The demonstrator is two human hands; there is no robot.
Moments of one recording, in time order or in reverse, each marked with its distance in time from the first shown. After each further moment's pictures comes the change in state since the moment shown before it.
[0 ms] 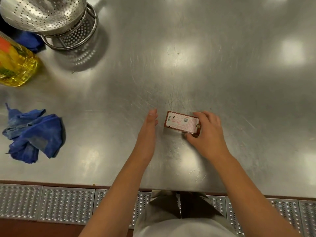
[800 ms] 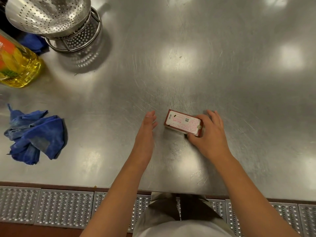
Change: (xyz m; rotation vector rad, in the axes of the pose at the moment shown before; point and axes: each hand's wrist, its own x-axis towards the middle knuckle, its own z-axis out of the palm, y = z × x) left_hand 0.001 0.001 -0.012 -0.058 0.025 0.000; right_hand 0.004 0.002 0.003 0.042 0.013 0.033
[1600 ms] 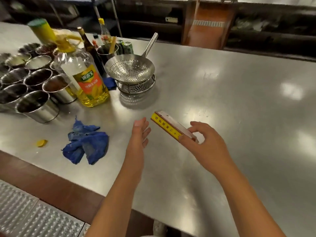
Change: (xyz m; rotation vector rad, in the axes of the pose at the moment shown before) left_hand -0.078 0.084 -0.086 -0.275 0.290 0.356; right_hand -0.027 -0.185 -0.088 0.280 -0.087 -0.320
